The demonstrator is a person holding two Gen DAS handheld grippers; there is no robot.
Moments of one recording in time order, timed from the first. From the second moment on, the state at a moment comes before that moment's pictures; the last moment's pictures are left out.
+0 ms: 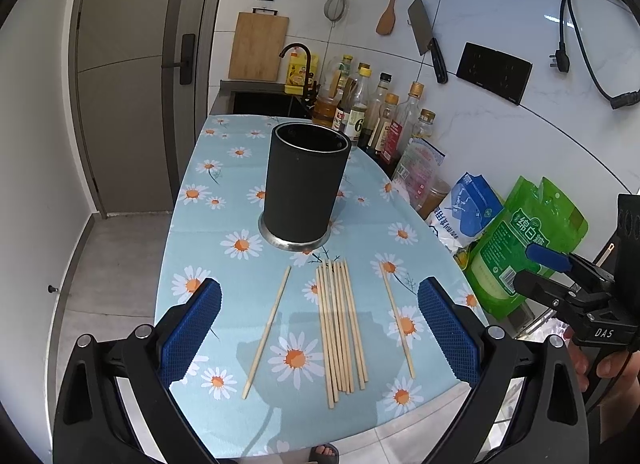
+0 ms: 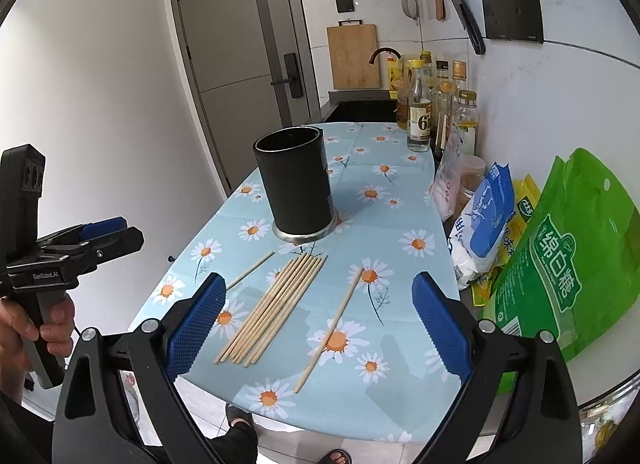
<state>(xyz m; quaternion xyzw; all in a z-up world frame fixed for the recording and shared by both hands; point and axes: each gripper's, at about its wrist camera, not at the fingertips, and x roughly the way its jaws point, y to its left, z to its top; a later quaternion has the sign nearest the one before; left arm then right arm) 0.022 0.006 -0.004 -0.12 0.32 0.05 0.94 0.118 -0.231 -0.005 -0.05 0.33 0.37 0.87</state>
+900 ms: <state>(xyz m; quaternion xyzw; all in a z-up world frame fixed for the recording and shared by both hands) 0.011 0.008 0.002 -0.11 0.32 0.06 0.94 0.112 -0.226 -0.002 -0.04 0.33 0.38 0.86</state>
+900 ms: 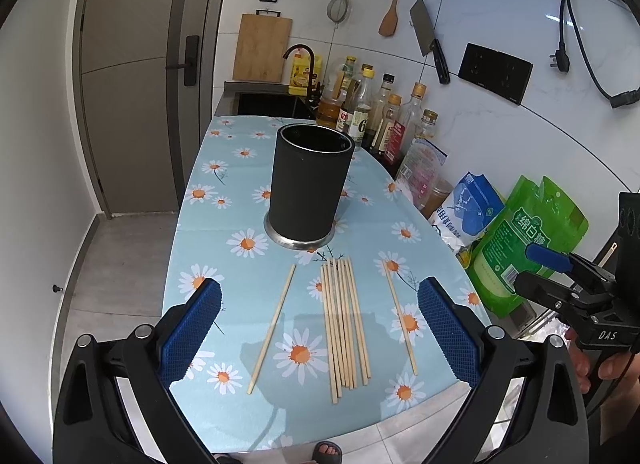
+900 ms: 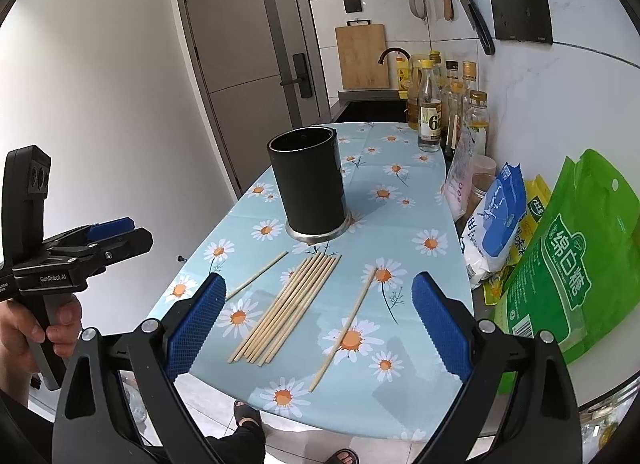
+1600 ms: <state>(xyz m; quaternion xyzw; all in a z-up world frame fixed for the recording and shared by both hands) 0.016 0.006 -0.002 -0.12 0.33 0.05 0.93 0.117 -0.223 -0.005 -0.05 0.34 0.38 0.86</state>
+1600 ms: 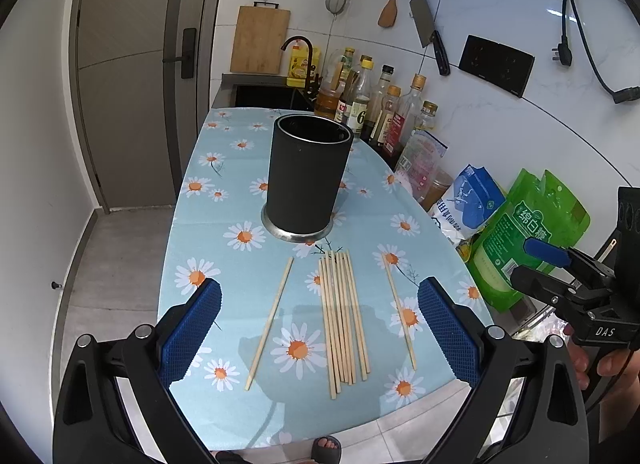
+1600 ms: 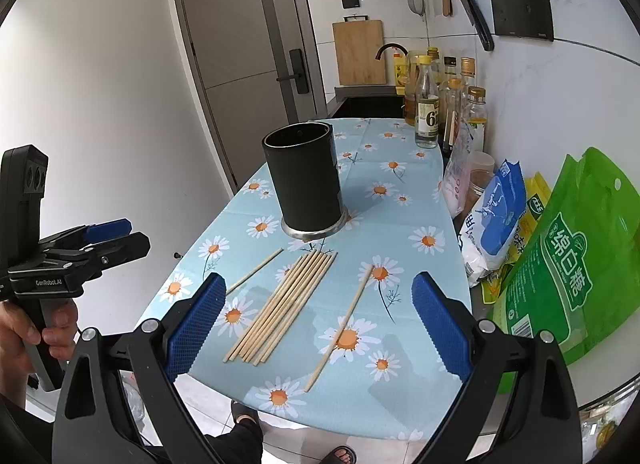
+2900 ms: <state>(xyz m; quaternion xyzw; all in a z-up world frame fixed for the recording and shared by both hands) 0.101 0.064 -0.059 -0.07 0.53 -0.04 0.84 0.219 -0.145 -0.083 -0.06 0.58 0.24 0.78</state>
